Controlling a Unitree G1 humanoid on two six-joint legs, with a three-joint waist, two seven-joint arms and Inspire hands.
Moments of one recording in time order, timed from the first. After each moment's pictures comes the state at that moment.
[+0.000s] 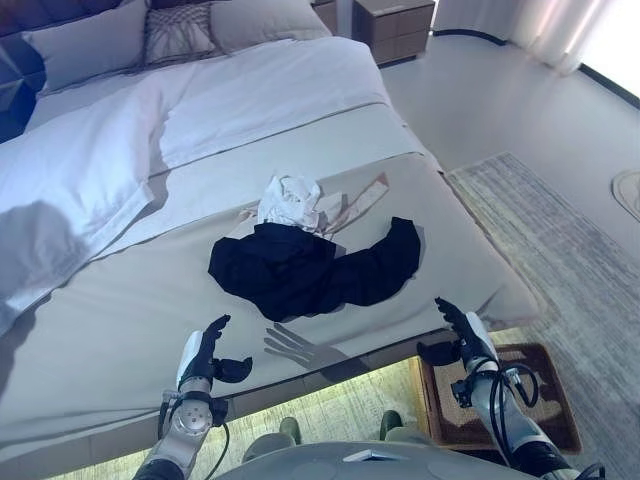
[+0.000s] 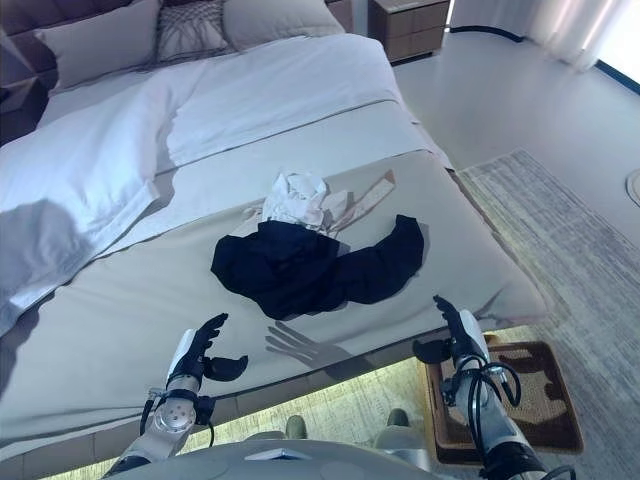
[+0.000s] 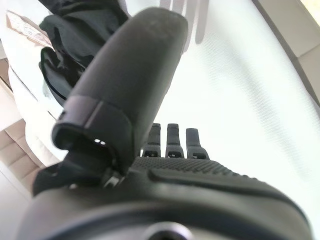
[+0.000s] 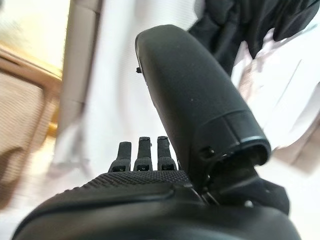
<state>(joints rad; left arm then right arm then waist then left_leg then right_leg) 0.07 0.30 -0.18 0.82 0.13 -0.28 0.31 0.00 -0.46 0.23 0.60 -0.19 -0.11 -0.26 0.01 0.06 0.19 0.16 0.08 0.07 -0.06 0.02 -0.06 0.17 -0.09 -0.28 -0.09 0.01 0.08</state>
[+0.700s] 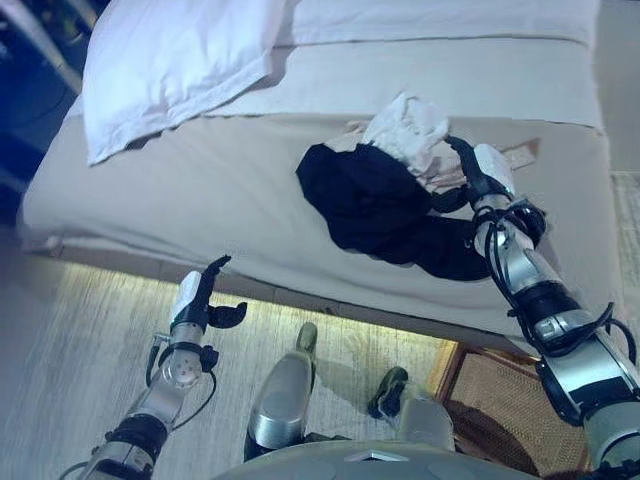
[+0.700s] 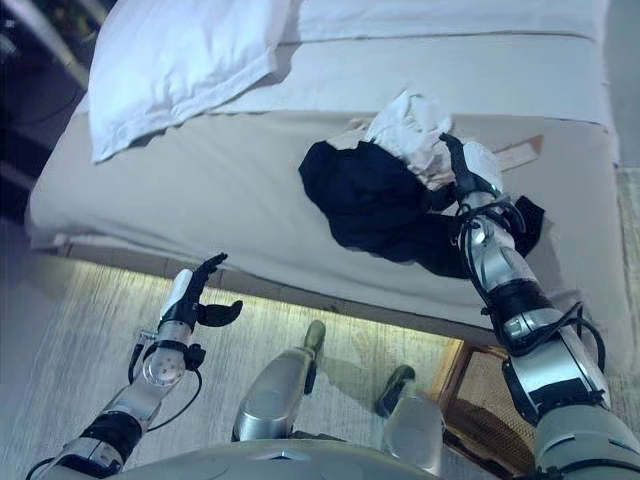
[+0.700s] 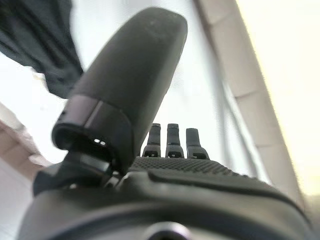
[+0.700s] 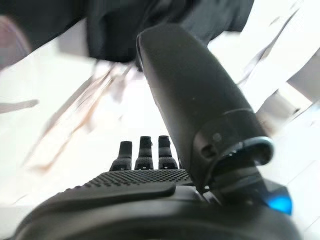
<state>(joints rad) -0.08 0.47 -0.25 0.66 0.16 -0.32 0.35 -0.73 -0.61 0.40 0.65 -0.26 0.09 -0.26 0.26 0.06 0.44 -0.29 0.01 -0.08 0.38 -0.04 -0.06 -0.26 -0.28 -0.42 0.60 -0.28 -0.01</state>
